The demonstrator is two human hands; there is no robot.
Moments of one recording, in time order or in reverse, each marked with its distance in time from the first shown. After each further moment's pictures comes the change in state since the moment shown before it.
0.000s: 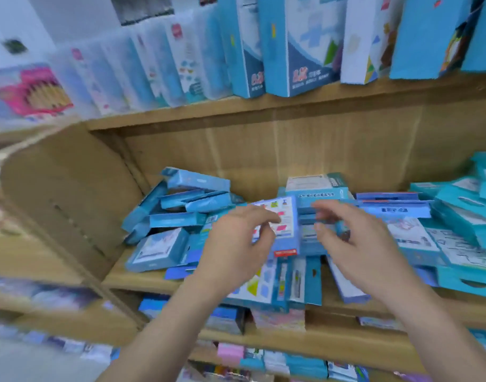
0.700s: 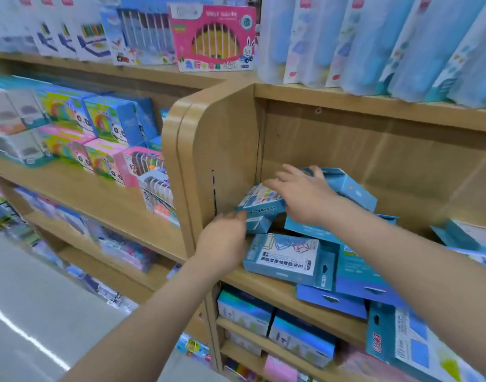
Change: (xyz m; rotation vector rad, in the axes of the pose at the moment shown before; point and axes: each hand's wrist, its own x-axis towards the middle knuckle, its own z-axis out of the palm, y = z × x) left_hand -0.054 -0.285 -0.143 0.439 -0.200 -0.436; right_hand 0.162 -0.171 0.319 -0.950 -0.568 -0.625
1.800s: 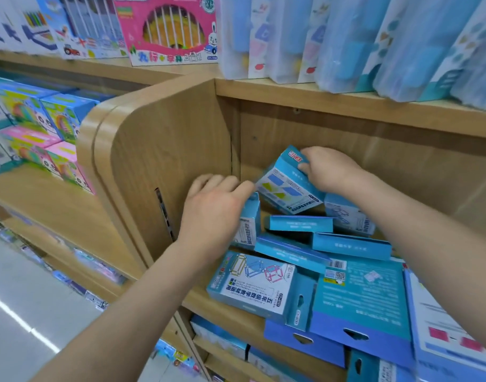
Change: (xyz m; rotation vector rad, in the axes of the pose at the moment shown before) left_hand 0.072 0.039 -0.020 0.181 0.504 0.225; right_hand 0.044 0.120 0.003 0.359 0.015 0.271
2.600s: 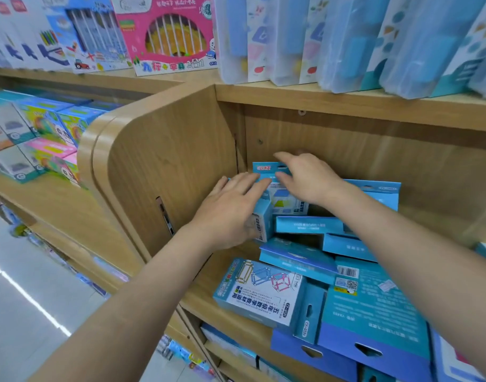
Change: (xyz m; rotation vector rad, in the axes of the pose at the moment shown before) left_hand 0.026 -0.012 0.027 -0.059 -0.477 0.070; right_hand 0.013 -0.022 0.029 0.081 0.088 -0.170
